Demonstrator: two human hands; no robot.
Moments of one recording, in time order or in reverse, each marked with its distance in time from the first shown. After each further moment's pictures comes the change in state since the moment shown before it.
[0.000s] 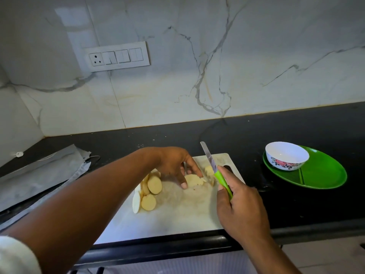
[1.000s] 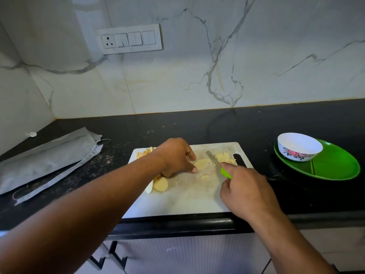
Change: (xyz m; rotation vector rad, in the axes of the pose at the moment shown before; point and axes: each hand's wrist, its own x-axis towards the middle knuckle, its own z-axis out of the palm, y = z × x) left_hand -0.032 0.002 0.038 -0.132 0.412 -0.350; right_hand 0.012 -0.022 -0.003 -0.329 -0.158 0.046
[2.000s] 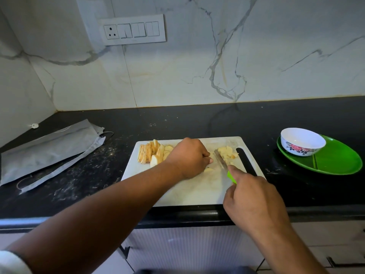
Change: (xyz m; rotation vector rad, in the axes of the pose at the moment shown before) left_hand -0.009 0.019 0.038 0.003 0.189 0.119; right_hand -0.039 -0.015 -0.007 -0.017 0.026 0.038
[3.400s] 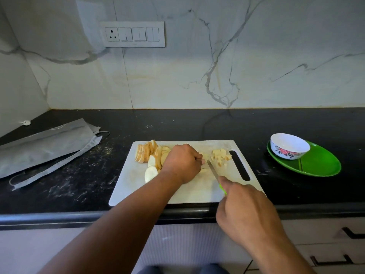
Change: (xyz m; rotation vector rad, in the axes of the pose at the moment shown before) left_hand -0.014 -0.007 0.019 -0.227 0.181 -0.103; right_hand -0.025 -0.010 -0.011 -0.079 -0.049 -0.102
